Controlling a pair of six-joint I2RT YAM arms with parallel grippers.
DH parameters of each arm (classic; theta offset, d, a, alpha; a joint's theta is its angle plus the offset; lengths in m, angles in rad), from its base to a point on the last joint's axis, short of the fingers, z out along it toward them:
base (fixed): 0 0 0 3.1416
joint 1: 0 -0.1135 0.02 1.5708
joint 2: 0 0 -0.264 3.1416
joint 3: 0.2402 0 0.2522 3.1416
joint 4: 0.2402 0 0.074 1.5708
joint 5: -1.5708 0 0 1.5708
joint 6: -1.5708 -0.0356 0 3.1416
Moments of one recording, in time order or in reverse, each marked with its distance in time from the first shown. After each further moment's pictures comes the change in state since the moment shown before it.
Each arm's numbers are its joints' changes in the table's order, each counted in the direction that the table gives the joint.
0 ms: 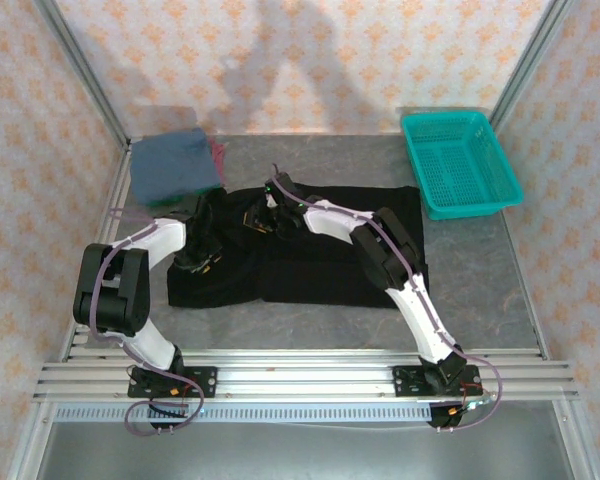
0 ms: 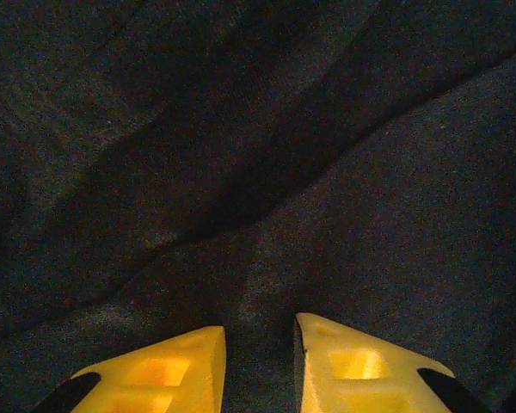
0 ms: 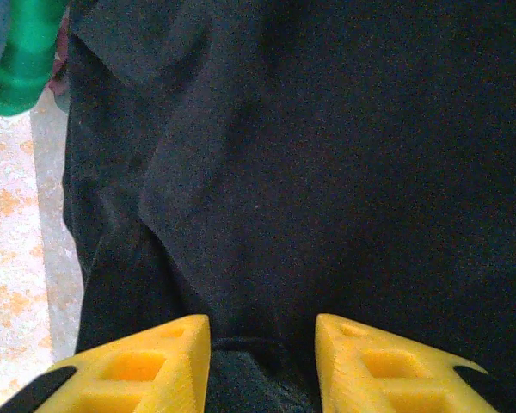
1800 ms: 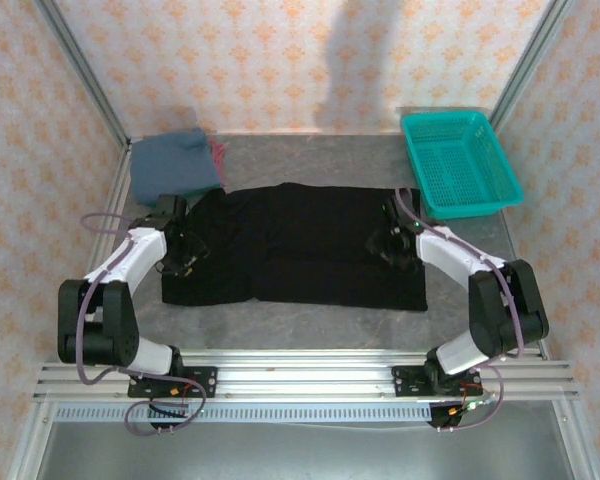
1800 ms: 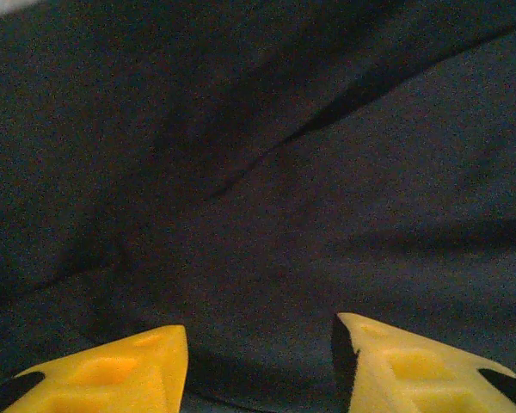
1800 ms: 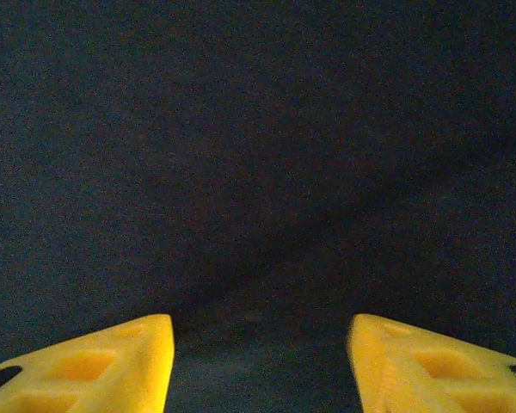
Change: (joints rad) left arm -0.087 -0.175 -0.085 0.092 -0.005 -0.082; right arm 0.451 -0.878 -1.025 0.376 -0.372 0.006
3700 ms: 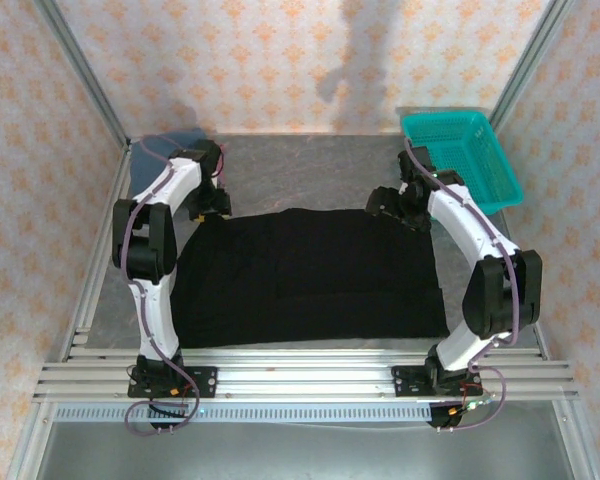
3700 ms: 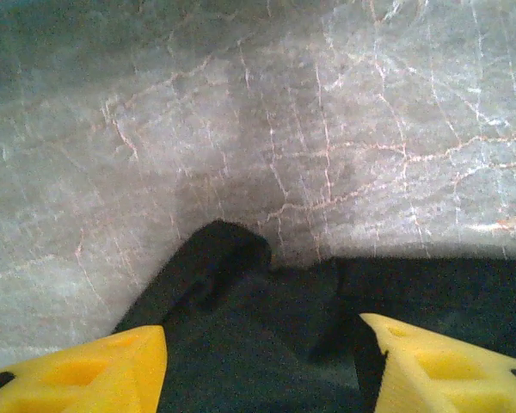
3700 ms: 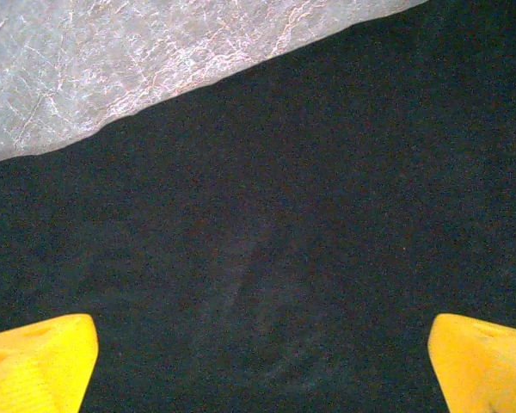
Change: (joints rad) left arm 0.091 0.651 0.900 0.306 0.122 -0.521; right arm 0.069 0.109 0.583 0.335 0.073 0.378
